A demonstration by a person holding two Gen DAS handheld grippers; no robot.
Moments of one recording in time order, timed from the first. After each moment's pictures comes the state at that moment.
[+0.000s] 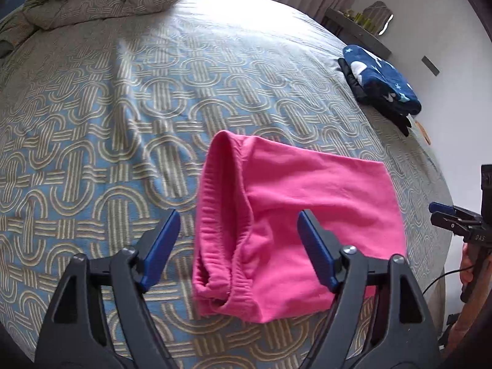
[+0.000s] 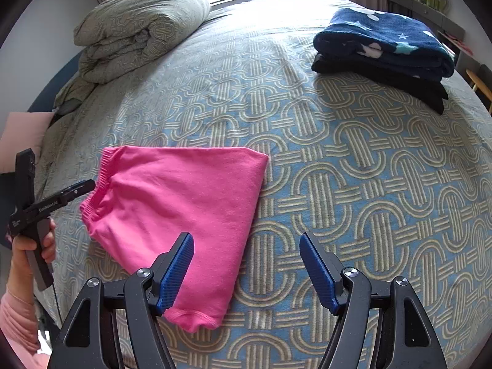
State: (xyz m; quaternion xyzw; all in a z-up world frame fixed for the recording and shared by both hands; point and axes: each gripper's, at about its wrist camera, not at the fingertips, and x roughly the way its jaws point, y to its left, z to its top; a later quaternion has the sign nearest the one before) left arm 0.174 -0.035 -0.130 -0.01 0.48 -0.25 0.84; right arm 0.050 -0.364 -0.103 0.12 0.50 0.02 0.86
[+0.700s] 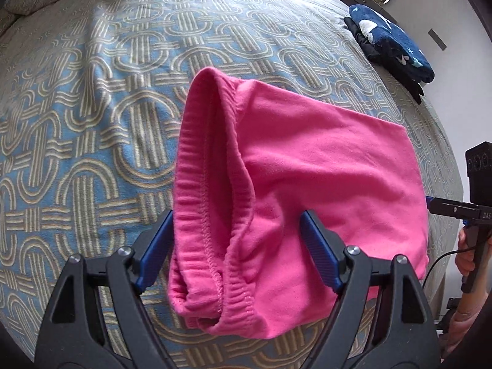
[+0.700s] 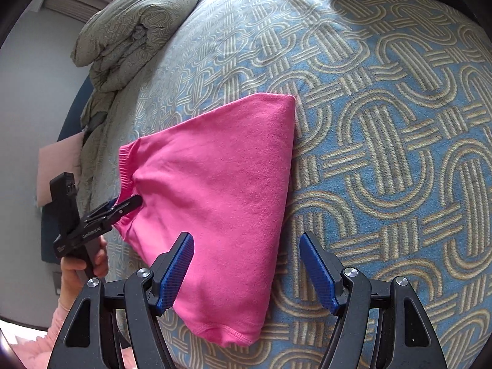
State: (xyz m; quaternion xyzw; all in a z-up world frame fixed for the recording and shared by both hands) left arm 0.190 -0.052 -0.174 0.00 0.56 -0.25 0.79; right arm 0.076 -0.374 -0.168 0.28 0.55 0.11 0.78
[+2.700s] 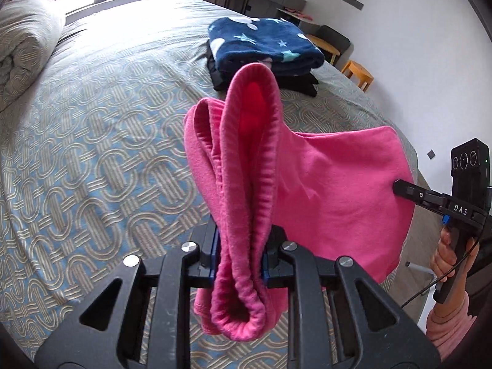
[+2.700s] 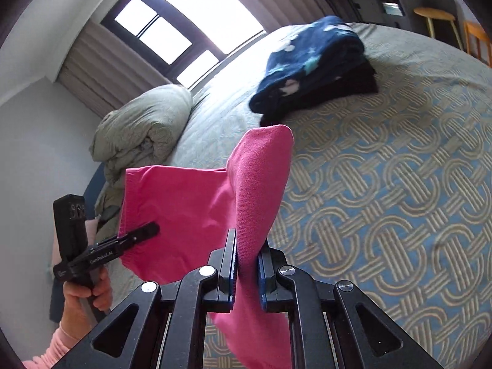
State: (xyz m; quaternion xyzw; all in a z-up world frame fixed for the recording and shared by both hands) left arm 0.119 -0.255 -0.055 0.11 0.46 -0.41 0.78; right arm -0.050 -0.488 -0.079 0.35 0.34 0.00 0.87
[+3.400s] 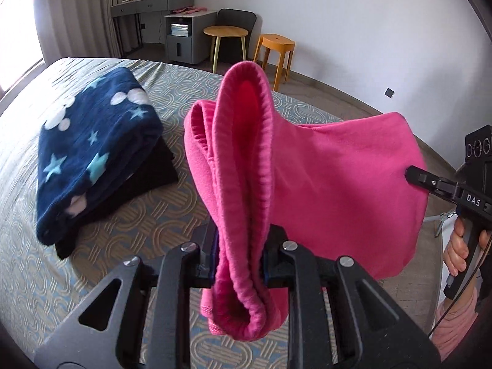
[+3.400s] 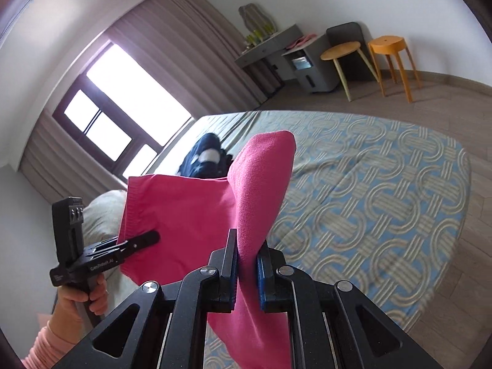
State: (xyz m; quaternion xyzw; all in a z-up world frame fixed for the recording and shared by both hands) left arm 0.074 -0.588 -0.011 0.24 0.38 -0.54 0.71; right arm -0.185 -0.709 -0.038 0.40 0.21 -0.19 0.87
